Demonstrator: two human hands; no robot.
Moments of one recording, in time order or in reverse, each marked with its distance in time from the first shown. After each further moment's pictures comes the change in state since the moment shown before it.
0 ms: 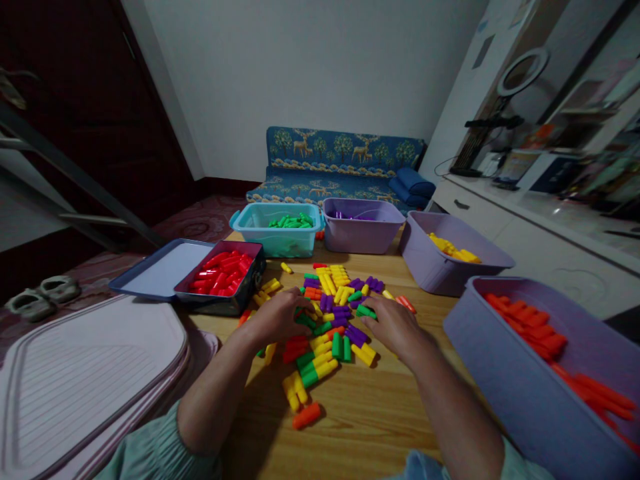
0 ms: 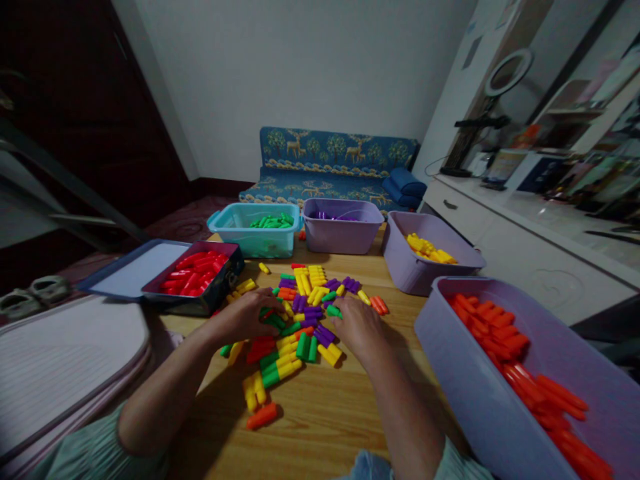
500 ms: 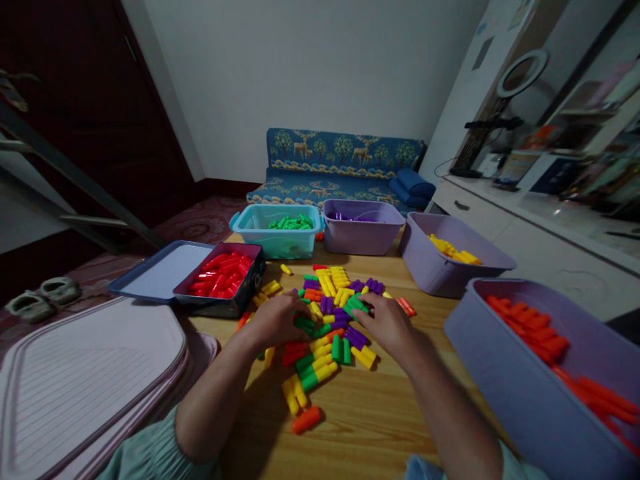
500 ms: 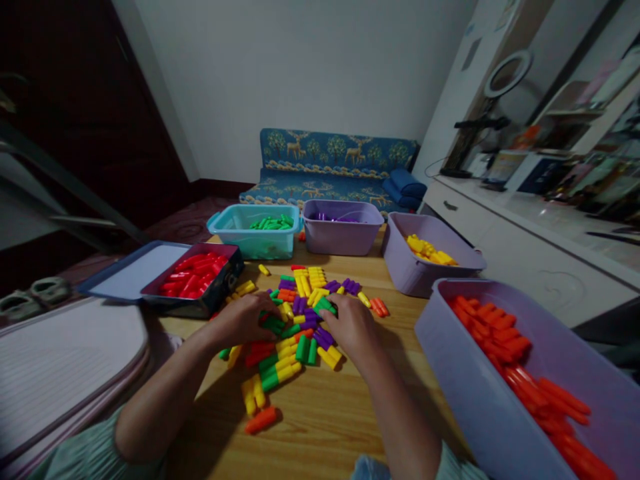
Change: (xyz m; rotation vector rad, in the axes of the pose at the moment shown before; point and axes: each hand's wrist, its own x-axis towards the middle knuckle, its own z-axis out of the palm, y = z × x) left_hand -0.001 0.006 -0.004 0.091 -0.047 -0.075; right_hand 0.007 -0.007 0.009 0.285 0.136 0.007
